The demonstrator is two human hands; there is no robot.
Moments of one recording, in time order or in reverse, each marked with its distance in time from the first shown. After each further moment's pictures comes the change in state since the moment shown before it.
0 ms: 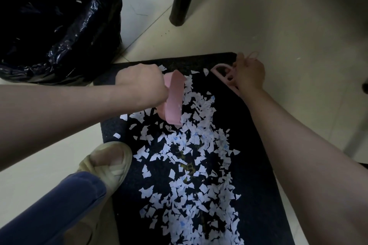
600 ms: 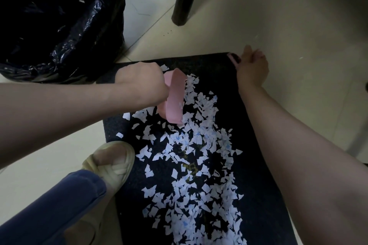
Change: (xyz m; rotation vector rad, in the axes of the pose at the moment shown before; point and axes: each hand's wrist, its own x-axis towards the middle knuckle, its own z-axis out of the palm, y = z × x) left_hand -0.001 -0.007 -0.004 -0.013 -0.006 -0.020; right_hand -0.005 -0.017 0.009 0.255 0.140 -0.028
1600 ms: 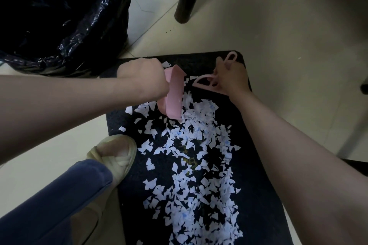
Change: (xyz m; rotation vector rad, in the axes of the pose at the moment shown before) left_hand -0.008 -0.003 -0.004 -0.016 -0.004 -0.005; right_hand -0.039 0.000 0.006 -0.435 -0.380 -0.092
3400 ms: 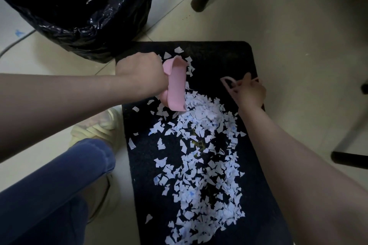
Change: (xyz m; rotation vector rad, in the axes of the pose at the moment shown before) left_hand -0.044 -0.044 0.014 -0.098 0.046 -0.030; right_hand -0.055 0.044 0.011 0.321 0.241 0.224
